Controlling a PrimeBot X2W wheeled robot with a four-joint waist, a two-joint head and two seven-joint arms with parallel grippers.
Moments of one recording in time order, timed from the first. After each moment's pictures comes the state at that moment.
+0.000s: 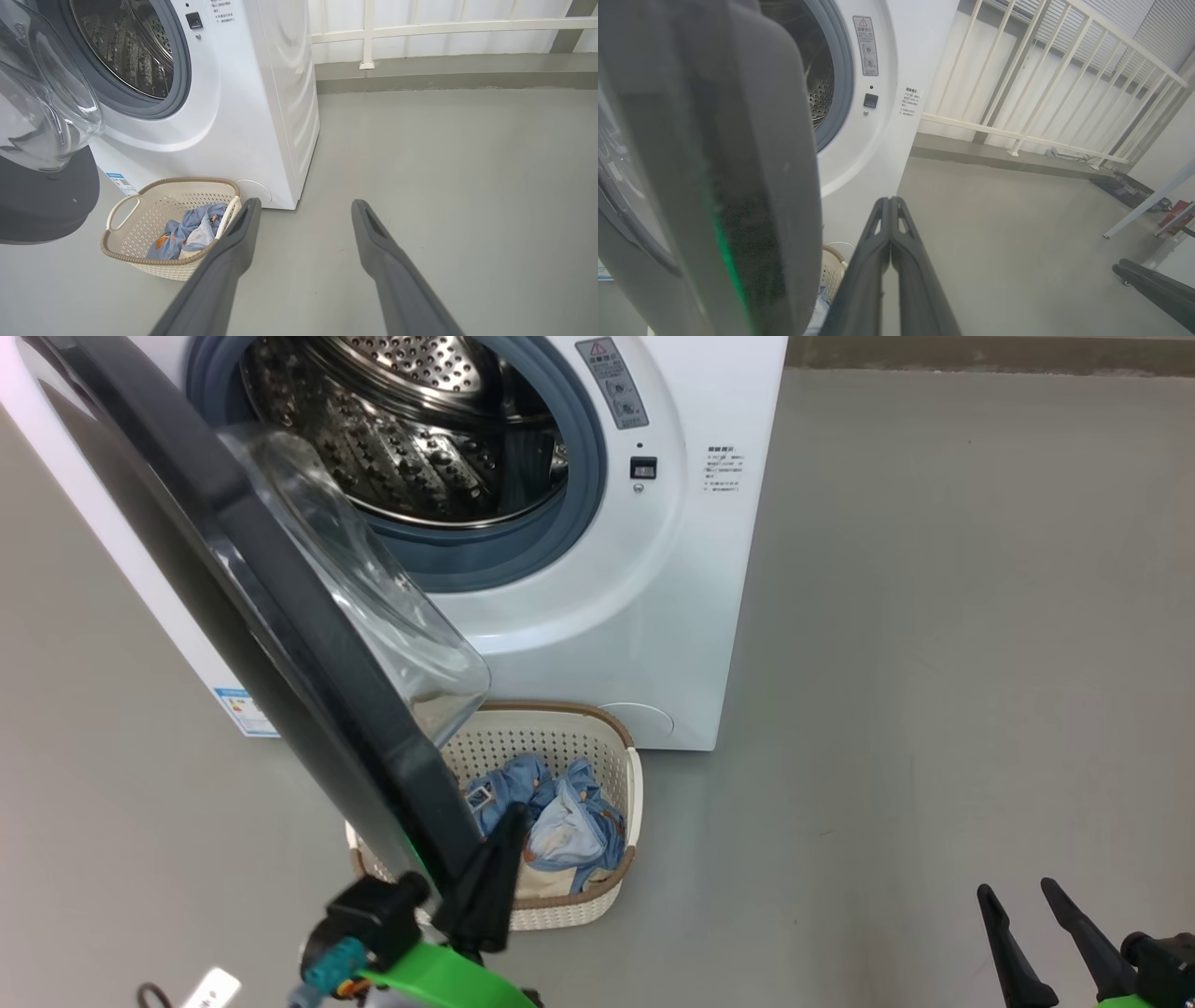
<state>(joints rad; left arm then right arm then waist) -0.13 0.05 -0.46 0.13 -0.45 -0.08 -0.24 0.08 -0.28 0.01 0.26 0.39 0.13 -0.25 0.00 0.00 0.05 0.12</state>
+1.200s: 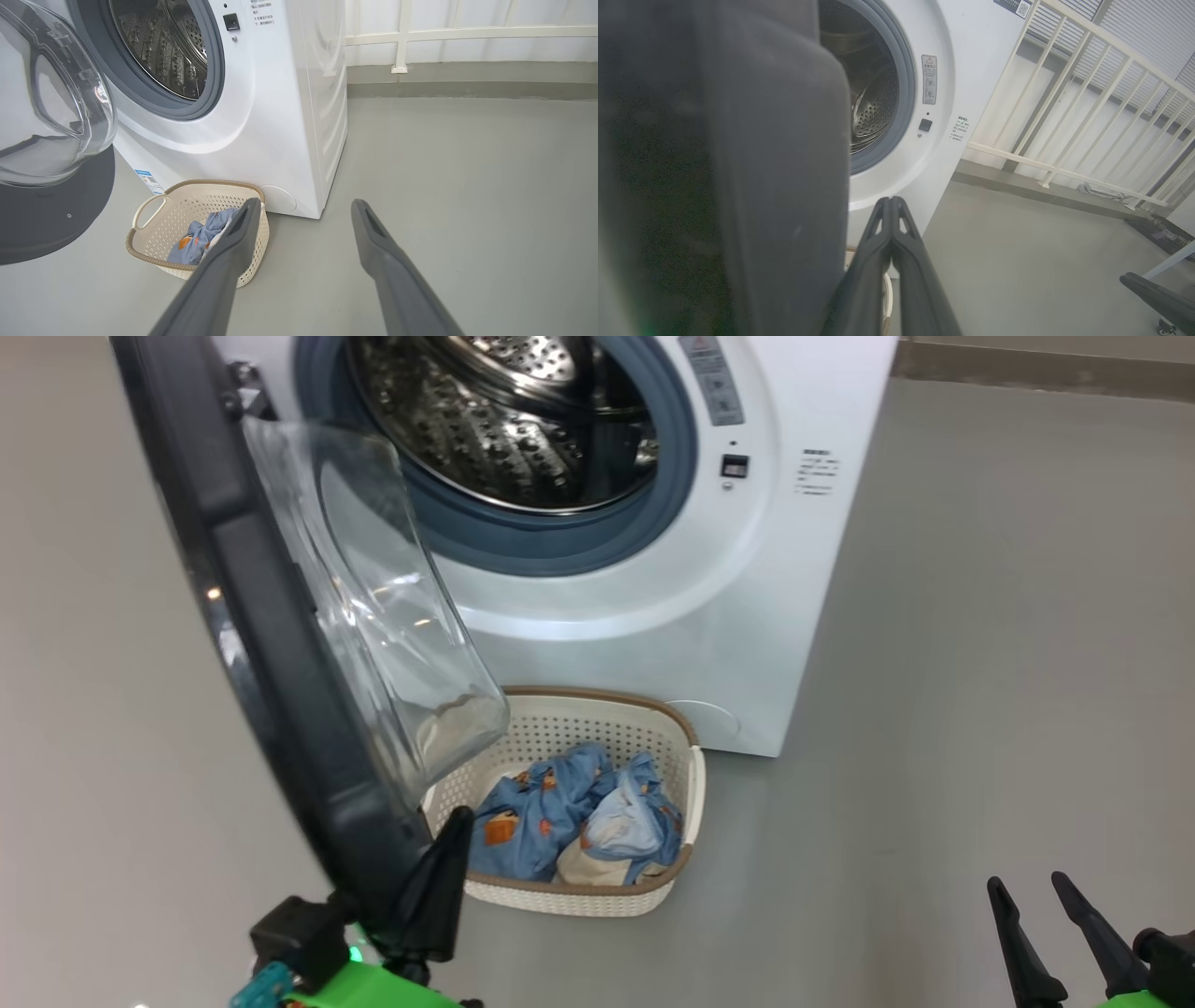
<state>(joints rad) -0.08 0.02 -0.29 0.14 -0.44 -0.09 -0.25 0.08 -0.28 -0.01 0.25 0.40 0.13 -0.25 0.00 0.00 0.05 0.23</state>
